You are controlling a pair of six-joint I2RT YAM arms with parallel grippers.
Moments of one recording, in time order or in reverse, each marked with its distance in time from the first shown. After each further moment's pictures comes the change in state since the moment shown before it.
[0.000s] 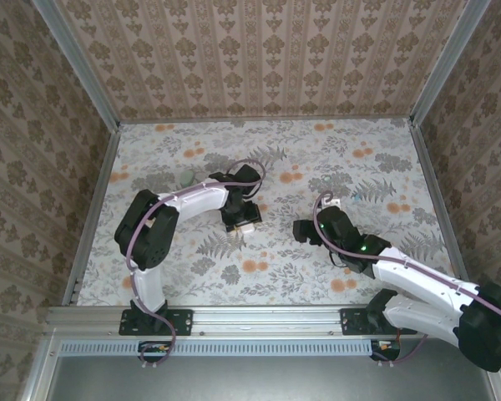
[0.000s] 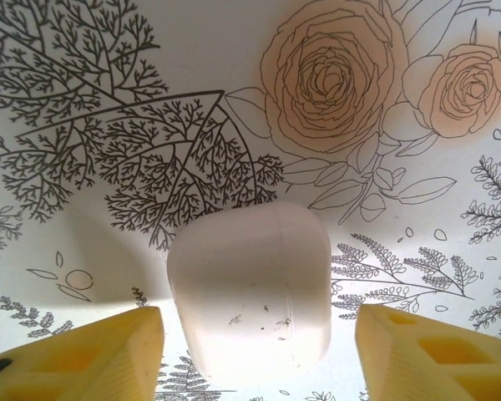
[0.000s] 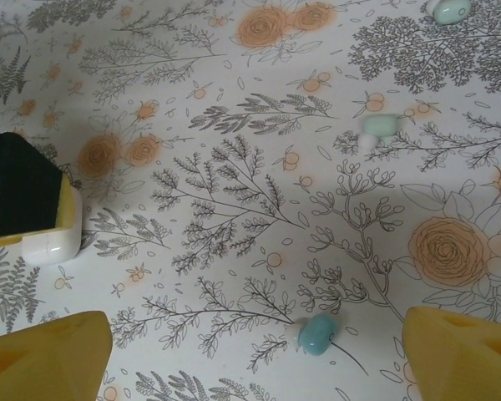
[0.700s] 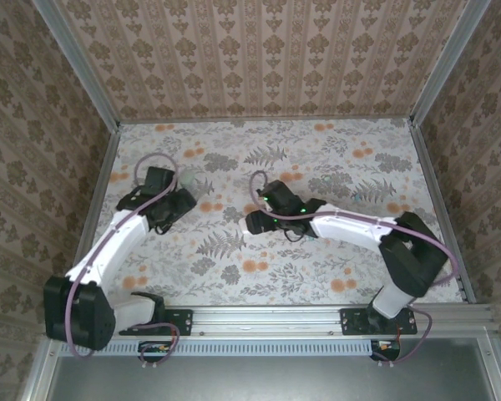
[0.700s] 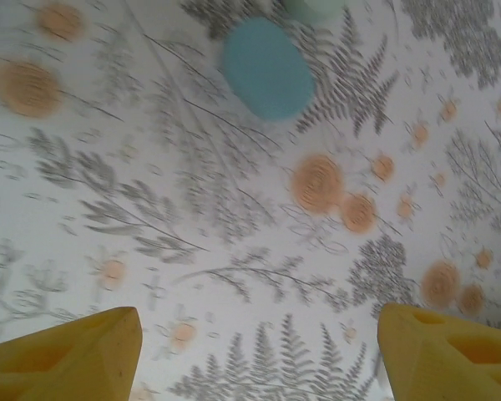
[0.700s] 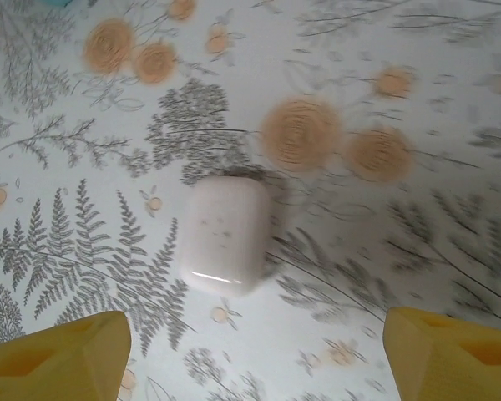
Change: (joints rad) left arm 0.479 -0.728 -0.422 0.048 -0.130 0.071; right arm 0.115 0.668 0.528 -0.037 -0.243 -0.130
